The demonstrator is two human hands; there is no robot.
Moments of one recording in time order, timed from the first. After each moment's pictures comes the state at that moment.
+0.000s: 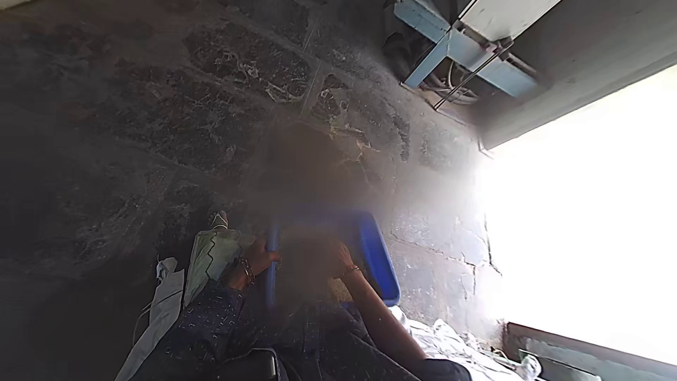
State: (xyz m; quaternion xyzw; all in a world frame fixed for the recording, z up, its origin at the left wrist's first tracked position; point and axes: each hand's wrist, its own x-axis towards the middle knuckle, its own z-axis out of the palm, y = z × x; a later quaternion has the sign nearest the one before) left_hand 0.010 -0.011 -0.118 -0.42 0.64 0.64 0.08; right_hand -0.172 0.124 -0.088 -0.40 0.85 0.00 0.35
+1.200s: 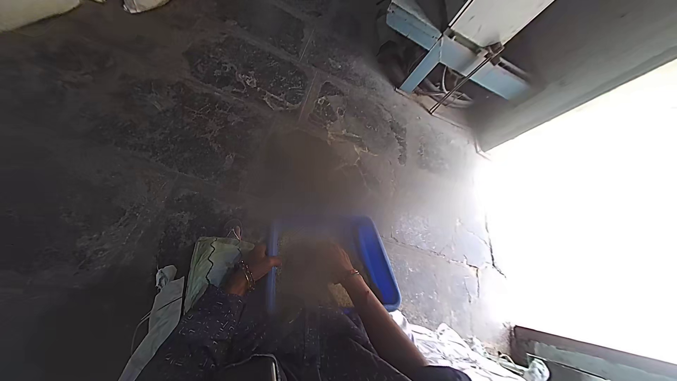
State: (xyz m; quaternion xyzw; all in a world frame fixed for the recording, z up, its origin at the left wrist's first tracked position) left_hand 0.005 -0.008 -0.117 -0.42 0.65 0.63 0.09; right_hand -0.175 0.130 -0.088 -0.41 0.84 0.01 0.37
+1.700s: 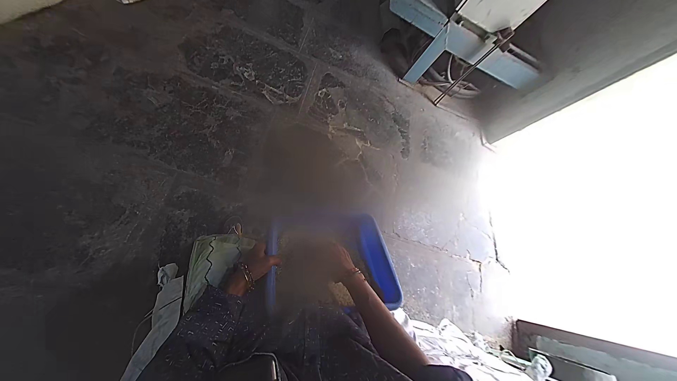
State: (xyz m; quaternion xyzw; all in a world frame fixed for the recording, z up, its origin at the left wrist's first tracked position) left_hand 0.004 -0.009 -0.122 -0.43 0.64 0.63 0.09; right_hand -0.177 0.128 -0.085 -0.41 0.83 0.03 0.38
